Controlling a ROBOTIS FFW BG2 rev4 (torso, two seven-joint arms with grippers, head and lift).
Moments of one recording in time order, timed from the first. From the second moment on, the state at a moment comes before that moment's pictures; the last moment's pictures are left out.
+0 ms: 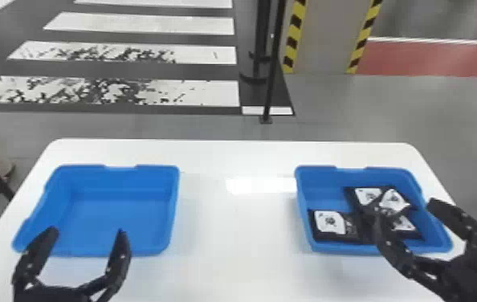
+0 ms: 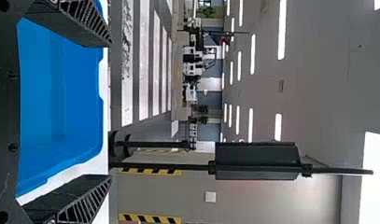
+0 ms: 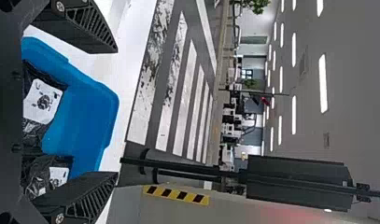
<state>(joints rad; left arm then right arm) 0.68 0.00 0.09 -1.93 0.06 -0.37 -0.13 0.70 -0.13 -0.31 -2.26 -0.17 0.13 0.47</state>
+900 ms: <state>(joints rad) 0.68 0.00 0.09 -1.93 0.05 -0.38 -0.13 0.71 -0.13 -0.32 -2.29 -0.17 0.13 0.46</state>
